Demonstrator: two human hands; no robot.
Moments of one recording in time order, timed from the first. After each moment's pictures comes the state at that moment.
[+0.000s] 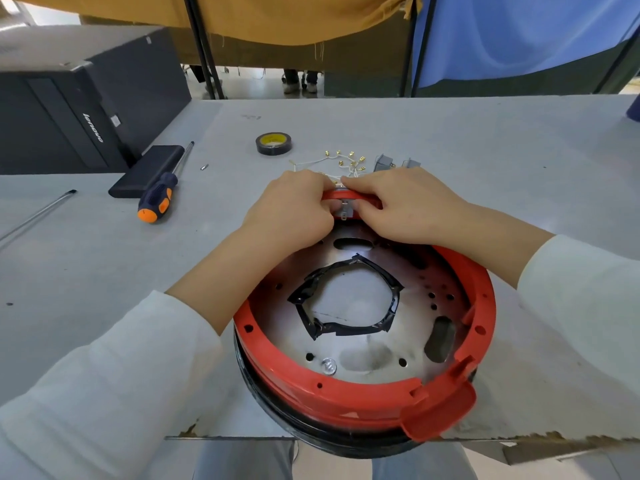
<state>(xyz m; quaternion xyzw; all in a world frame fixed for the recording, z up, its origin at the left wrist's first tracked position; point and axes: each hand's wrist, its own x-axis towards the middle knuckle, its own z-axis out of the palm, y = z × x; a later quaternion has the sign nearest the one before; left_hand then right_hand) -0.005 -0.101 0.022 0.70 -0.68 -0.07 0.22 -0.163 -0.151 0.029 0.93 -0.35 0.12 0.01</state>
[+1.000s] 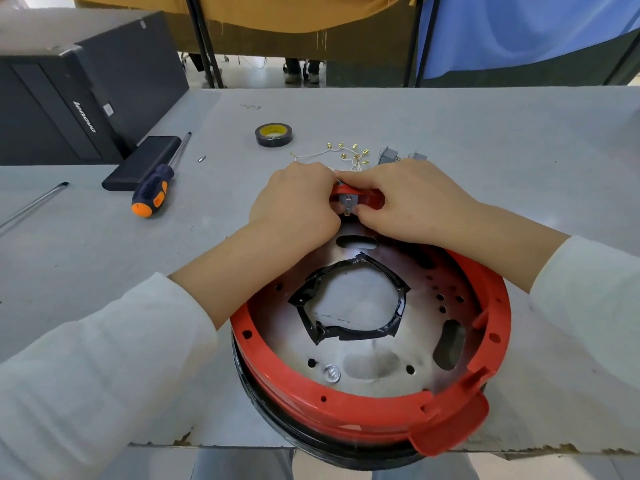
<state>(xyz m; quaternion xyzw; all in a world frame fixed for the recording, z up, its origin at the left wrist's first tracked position) -0.010 -0.106 0.018 0.72 -0.67 0.02 0.18 -0.159 -0.151 0.026 0.93 -0.34 0.15 0.03</state>
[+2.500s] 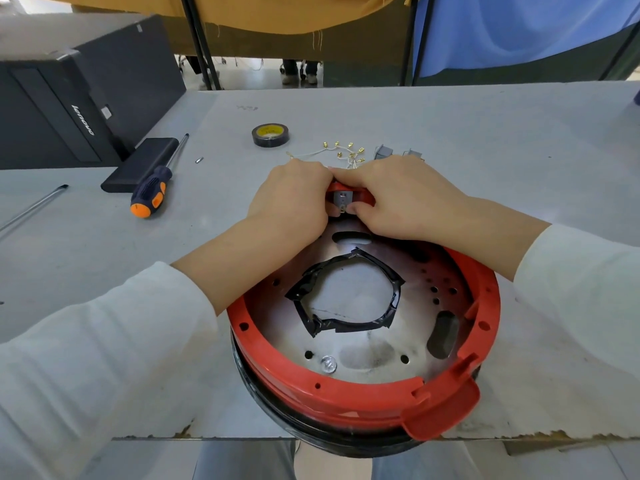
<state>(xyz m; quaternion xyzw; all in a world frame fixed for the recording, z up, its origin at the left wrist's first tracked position) -0.012 -0.107 0.021 0.71 -0.69 0.04 0.13 -0.159 -0.154 0.024 0.94 -0.30 0.16 0.07</state>
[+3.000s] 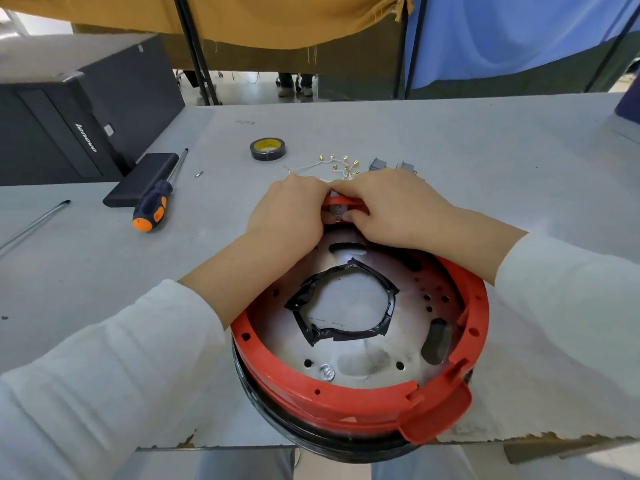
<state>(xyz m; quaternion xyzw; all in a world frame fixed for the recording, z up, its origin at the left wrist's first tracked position) -0.010 -0.106 0.019 0.71 -0.68 0.03 0.15 -0.158 -0.156 0.025 0.93 -0.33 0.13 0.04</state>
